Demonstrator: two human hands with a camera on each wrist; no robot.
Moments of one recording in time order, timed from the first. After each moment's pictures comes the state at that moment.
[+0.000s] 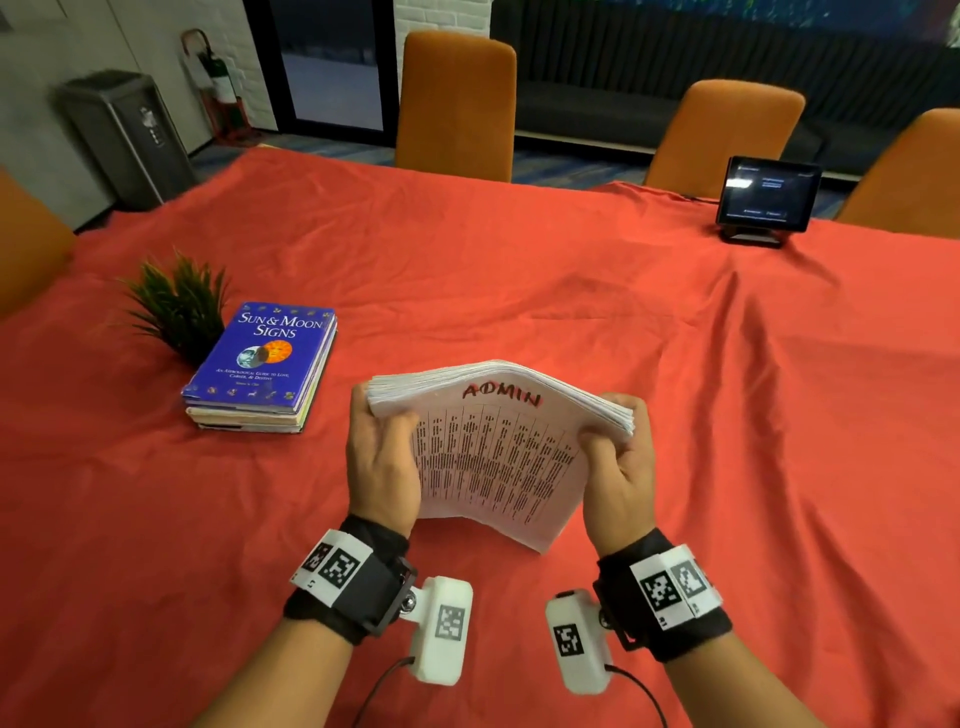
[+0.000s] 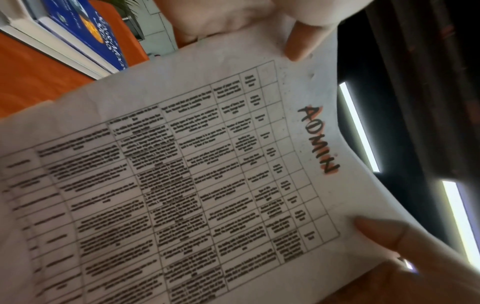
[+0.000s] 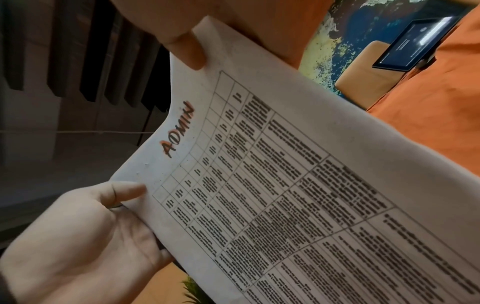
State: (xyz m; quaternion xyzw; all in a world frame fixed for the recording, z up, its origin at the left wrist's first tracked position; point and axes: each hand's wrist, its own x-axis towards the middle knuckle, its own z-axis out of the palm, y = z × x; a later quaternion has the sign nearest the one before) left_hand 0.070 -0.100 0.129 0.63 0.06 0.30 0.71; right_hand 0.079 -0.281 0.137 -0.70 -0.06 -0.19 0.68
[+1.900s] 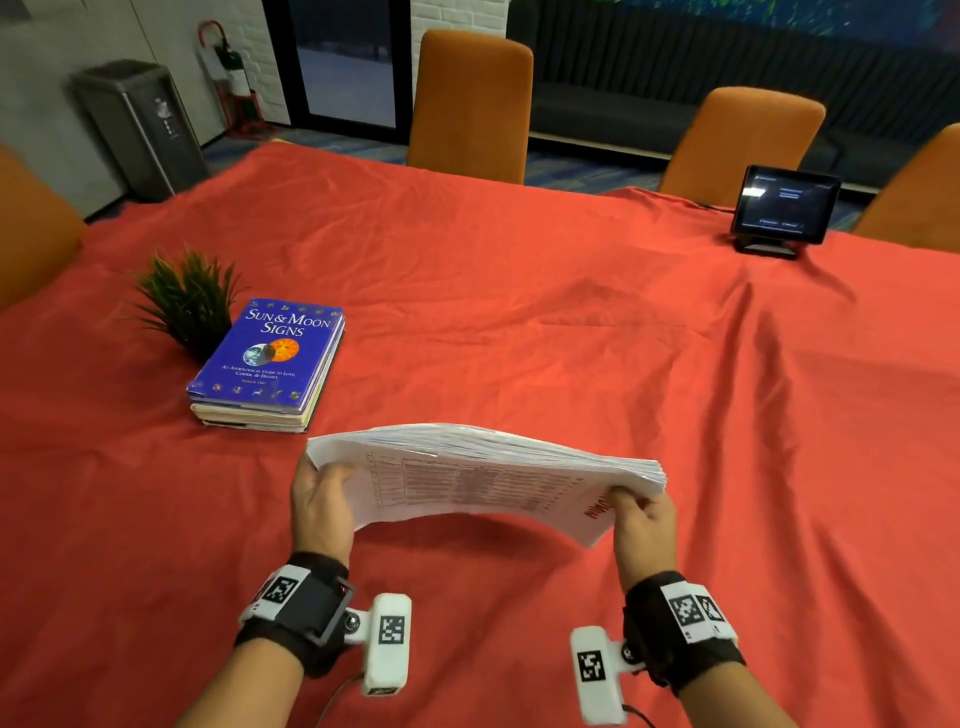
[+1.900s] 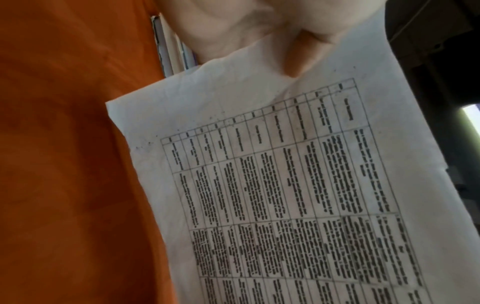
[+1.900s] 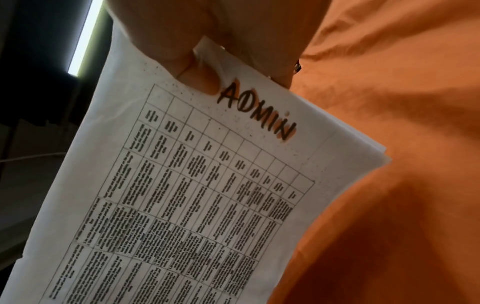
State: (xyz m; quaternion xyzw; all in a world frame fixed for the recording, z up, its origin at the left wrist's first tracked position) left_hand 0.067 -0.038 0.046 0.59 0.27 0.23 0.73; right_hand 0.101 -0.328 0.044 -0.73 0.10 -0.13 0.67
